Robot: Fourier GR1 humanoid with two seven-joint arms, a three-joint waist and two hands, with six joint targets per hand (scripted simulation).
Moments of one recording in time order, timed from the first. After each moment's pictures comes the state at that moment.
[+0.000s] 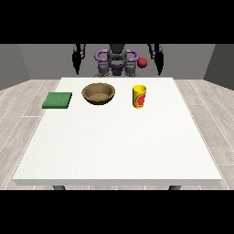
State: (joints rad) left arm 0.00 0.08 0.01 -1.56 0.00 0.03 -0.01; right arm 0.00 -0.10 0.04 -1.58 -0.04 -0.03 0.01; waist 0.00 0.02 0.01
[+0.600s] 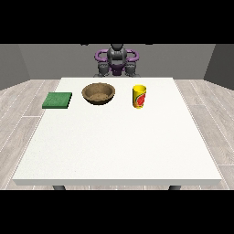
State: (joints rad) left arm -0.09 0.03 0.01 -1.75 0.16 0.02 0.24; right arm -0.10 -0.03 0.17 -1.76 -0.05 -0.15 0.23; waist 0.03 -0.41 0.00
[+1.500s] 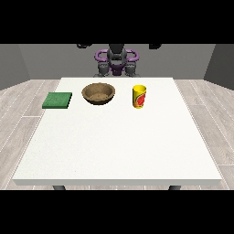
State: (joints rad) left arm -0.36 0.11 0.11 -1.74 0.20 0.01 0.14; right arm -0.44 -0.04 0.35 -1.79 0.06 -0.38 0.34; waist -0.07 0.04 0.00
